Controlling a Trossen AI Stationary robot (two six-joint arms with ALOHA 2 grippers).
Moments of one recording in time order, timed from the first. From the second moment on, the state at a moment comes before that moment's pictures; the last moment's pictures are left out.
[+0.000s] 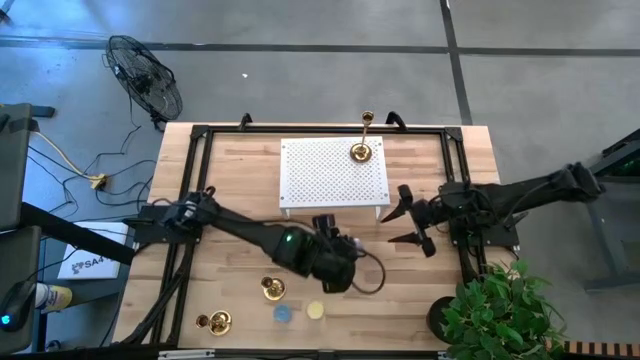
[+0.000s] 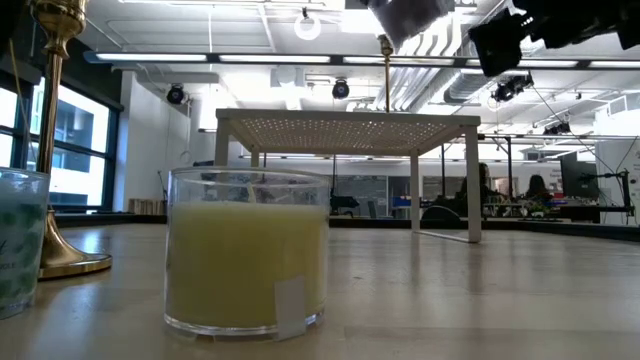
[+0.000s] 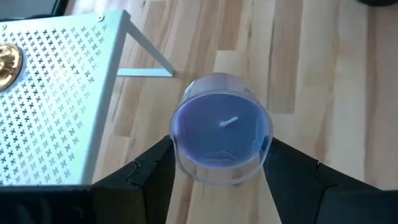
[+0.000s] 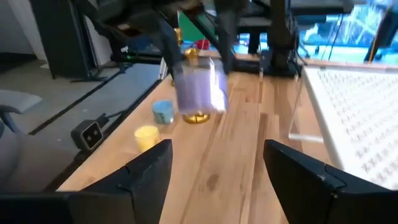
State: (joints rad) left arm -0.39 2.12 2.23 -1.15 -0.53 -0.36; right arm 0.14 0.75 0.43 0.10 -0.16 0.00
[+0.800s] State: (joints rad) left arm -0.33 2.12 2.23 -1.15 -0.56 -0.21; right arm 0.32 1.07 0.67 0.04 0.18 -0.09
